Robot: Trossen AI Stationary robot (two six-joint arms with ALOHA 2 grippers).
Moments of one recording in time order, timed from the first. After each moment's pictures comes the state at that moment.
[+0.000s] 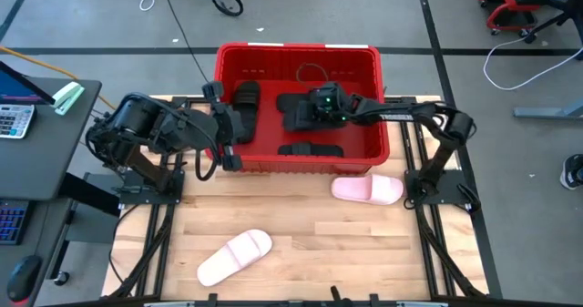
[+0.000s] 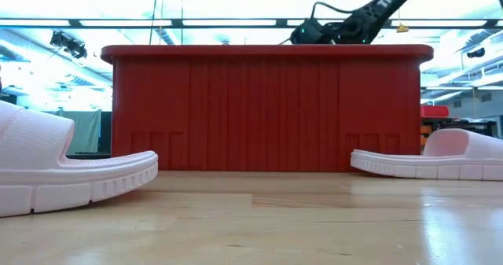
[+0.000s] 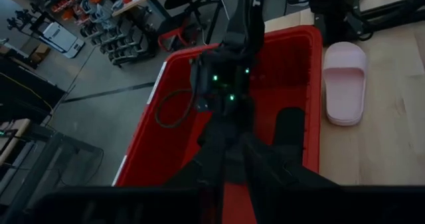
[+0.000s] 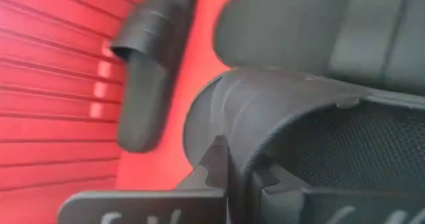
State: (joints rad) left arm -0.25 1.62 2.34 -1.37 -0.74 0.12; right arm -0.53 1.75 1.09 0.02 -0.07 0.98
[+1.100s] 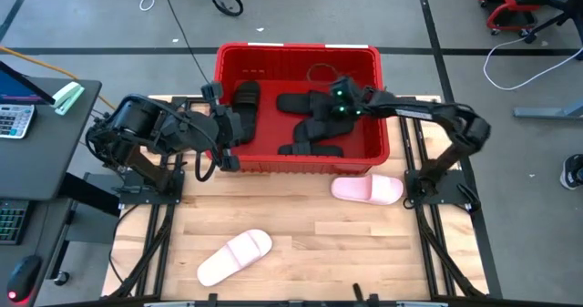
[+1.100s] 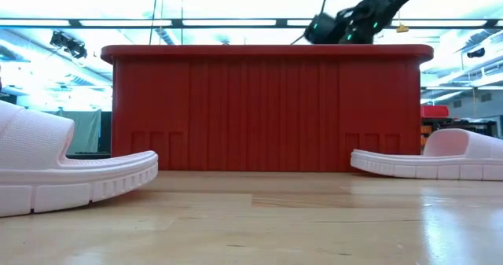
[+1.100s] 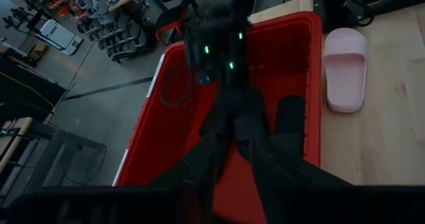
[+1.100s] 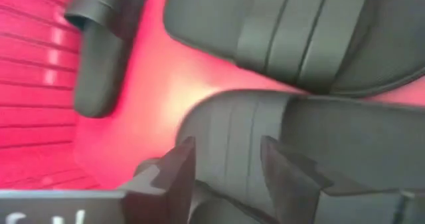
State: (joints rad) left arm -0.25 1.62 2.34 -1.41 -0.74 0.12; right arm -0.61 1.59 1.09 -0.32 -0.10 0.83
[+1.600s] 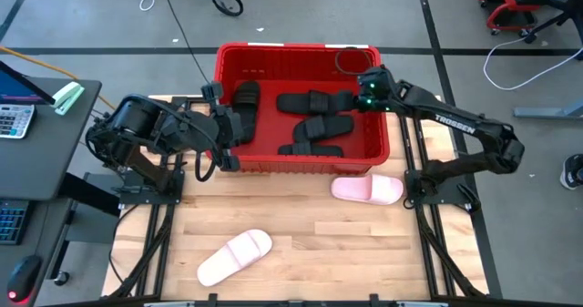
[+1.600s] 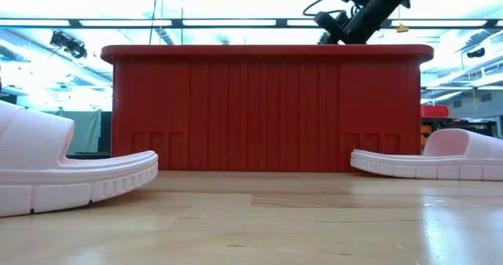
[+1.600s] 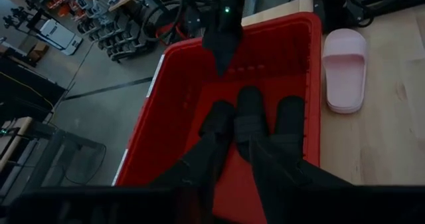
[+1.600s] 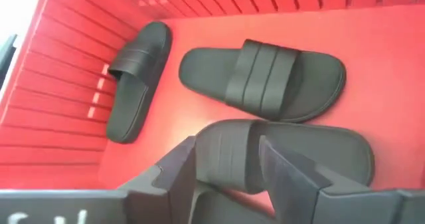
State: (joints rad) left arm -0.25 1.62 2.34 -1.41 -0.74 0.11; right arm -0.62 1.27 1.09 -0.51 0.03 0.81
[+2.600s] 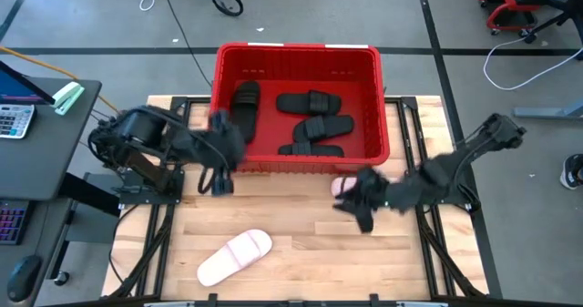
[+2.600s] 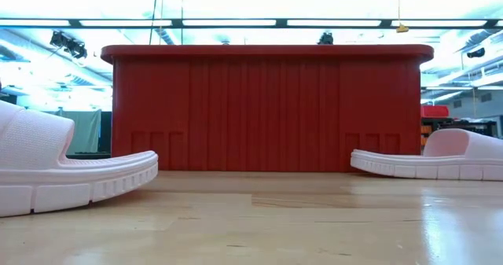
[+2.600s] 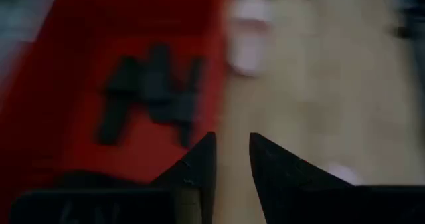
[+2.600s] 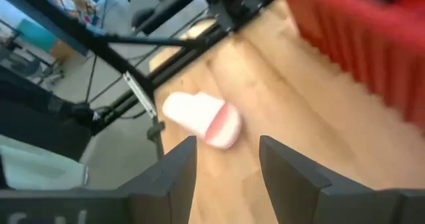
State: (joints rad) left arm -0.31 1.63 2.29 -1.56 -0.39 -0.20; right arm 0.54 1.19 1.09 -0.41 0.45 0.94
